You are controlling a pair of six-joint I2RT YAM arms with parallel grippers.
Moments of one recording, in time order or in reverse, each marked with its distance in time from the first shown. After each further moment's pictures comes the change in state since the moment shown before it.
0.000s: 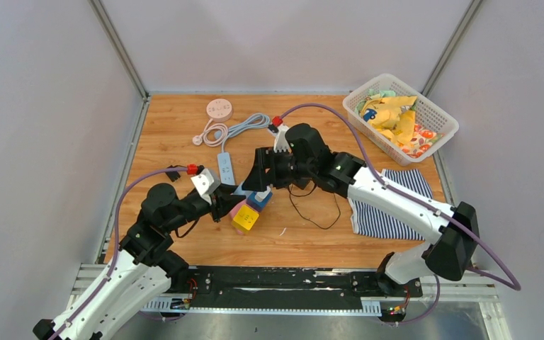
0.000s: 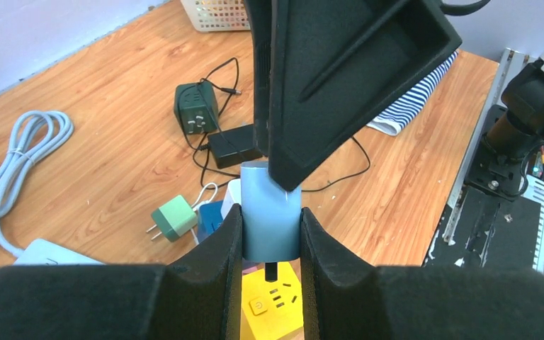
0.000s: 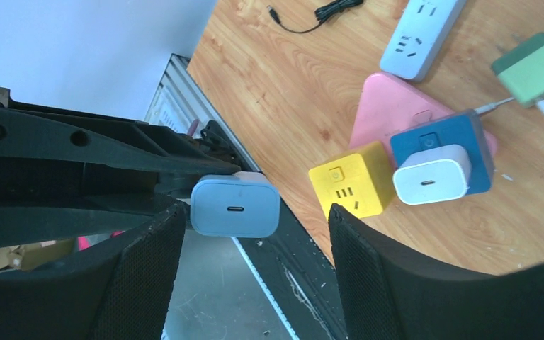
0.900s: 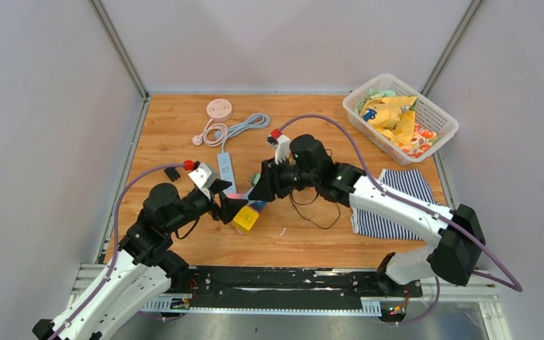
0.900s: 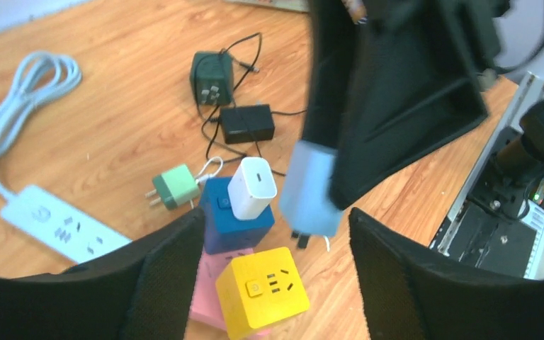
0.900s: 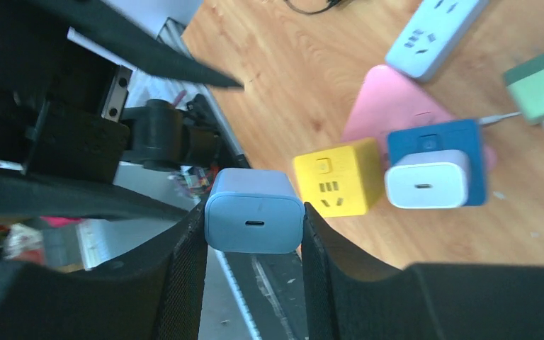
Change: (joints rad) left arm -0.003 -0.005 -0.001 -0.044 -0.093 -0.082; right arm 0.000 -0.004 -0.124 0.135 -0.108 -0.100
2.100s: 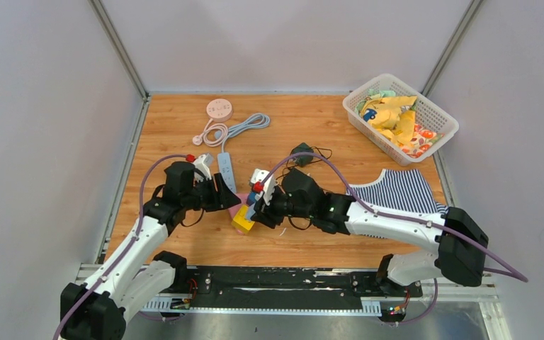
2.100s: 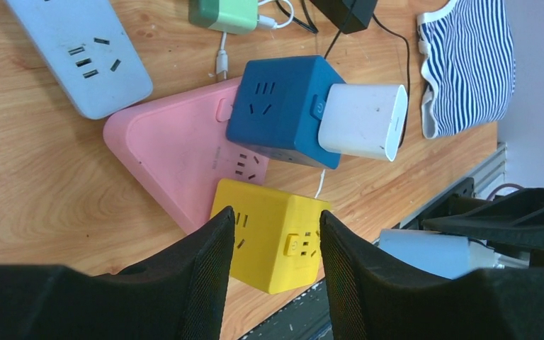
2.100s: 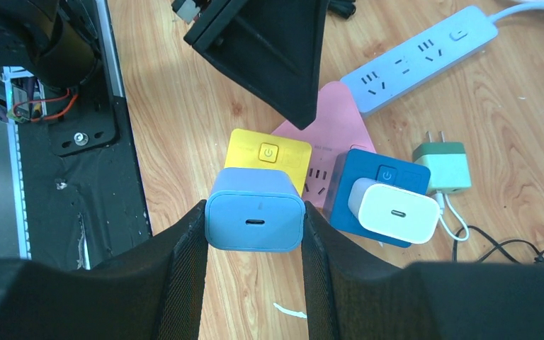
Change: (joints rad) left arm 0.293 0.373 -0.003 -0.168 0.129 -0.468; right arm 0.196 -0.095 -0.295 0.270 0.254 -0.630
